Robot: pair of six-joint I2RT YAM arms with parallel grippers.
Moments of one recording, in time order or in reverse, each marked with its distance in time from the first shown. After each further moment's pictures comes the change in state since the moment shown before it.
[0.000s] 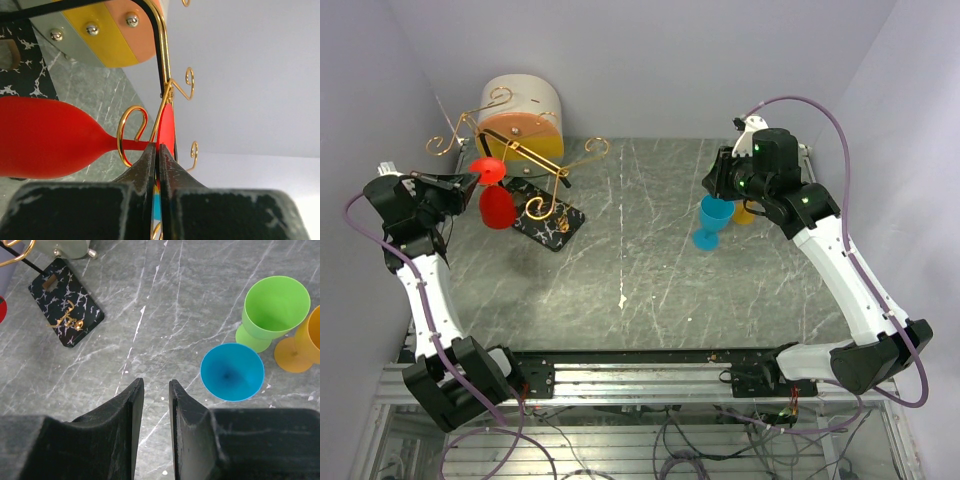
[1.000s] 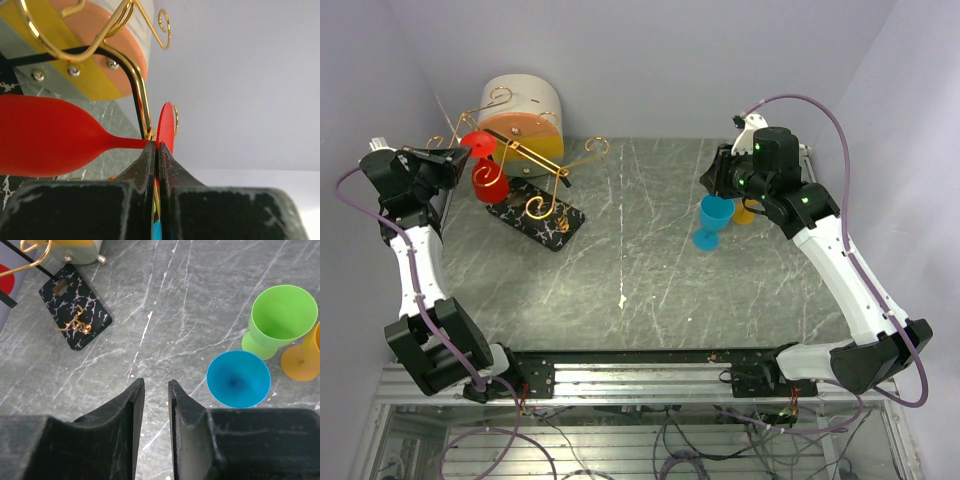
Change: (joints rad) left arm -0.043 0.193 0.129 0.148 -0.043 -0.051; right arm 0.000 0.001 0.000 0.030 -0.026 0.004
